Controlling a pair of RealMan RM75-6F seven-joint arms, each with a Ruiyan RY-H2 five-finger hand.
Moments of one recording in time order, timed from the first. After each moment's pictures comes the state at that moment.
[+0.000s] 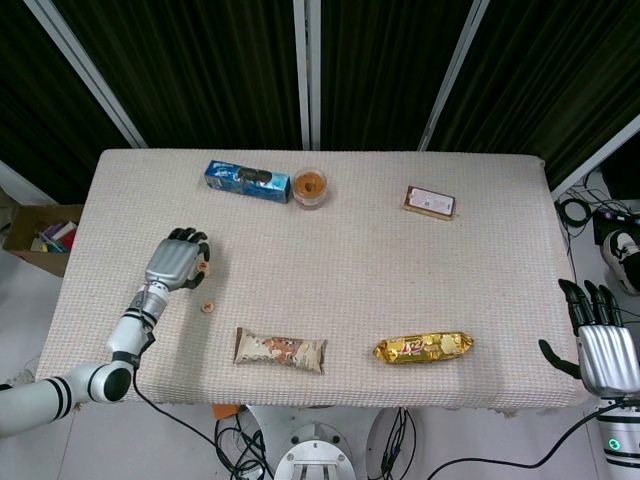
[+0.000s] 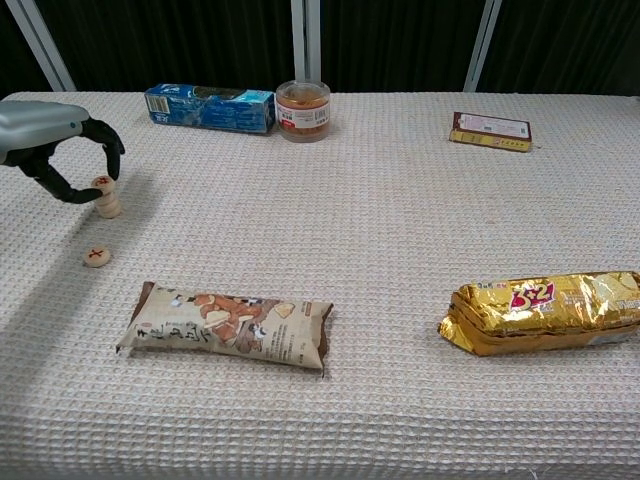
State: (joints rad) left arm -0.68 -1.44 -0.15 -1.39 1.00 0.87 0.35; right arm 0.04 -1.14 0.05 -1.60 -1.55 1.54 -0.06
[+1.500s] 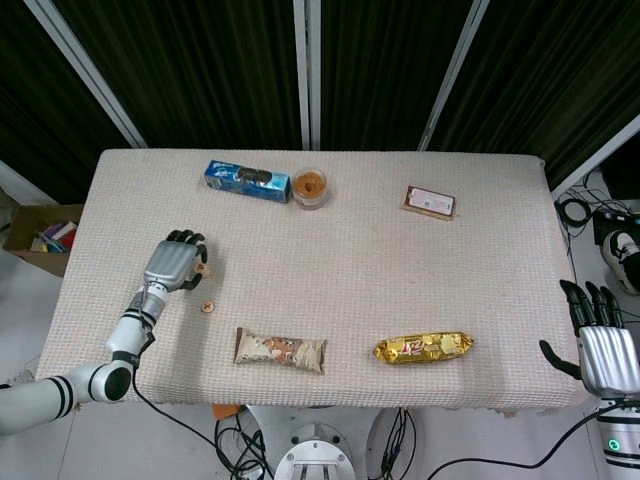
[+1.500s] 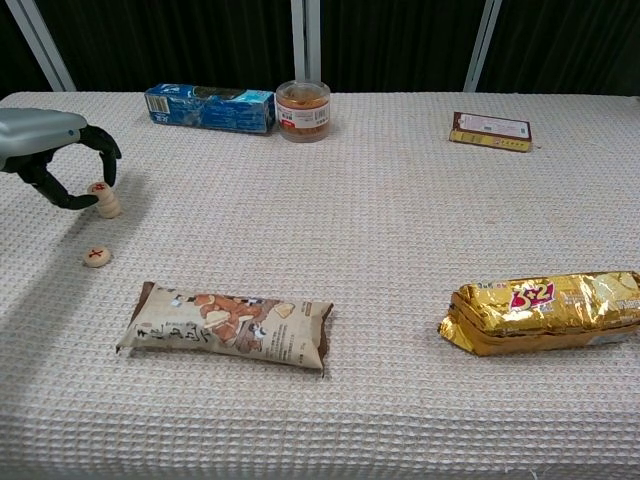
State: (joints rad) left arm -0.69 -1.45 -0.12 -1.36 0.98 0.87 0.35; right arm 0.03 -1.15 0.05 -1.60 -1.54 1.54 -0.06
